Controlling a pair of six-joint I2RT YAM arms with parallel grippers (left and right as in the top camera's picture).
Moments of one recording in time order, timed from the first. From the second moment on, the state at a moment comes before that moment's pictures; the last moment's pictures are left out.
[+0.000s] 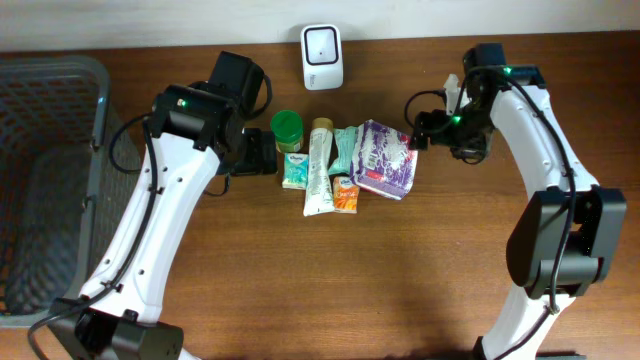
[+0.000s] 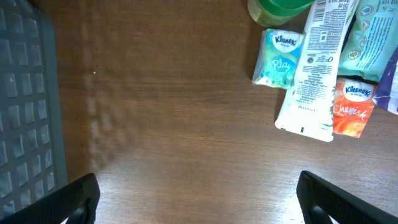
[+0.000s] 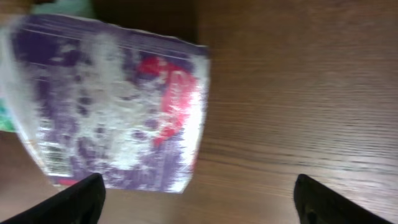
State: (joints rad) left arm -0.34 1.71 1.80 -1.43 -0.17 -0.39; right arm -0.01 2.02 1.72 -1.16 -0.26 0.10
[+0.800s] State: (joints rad) left arm -0.34 1.71 1.80 -1.43 -0.17 -0.39; right arm -0.06 1.97 1.53 -1.02 -0.37 0.12
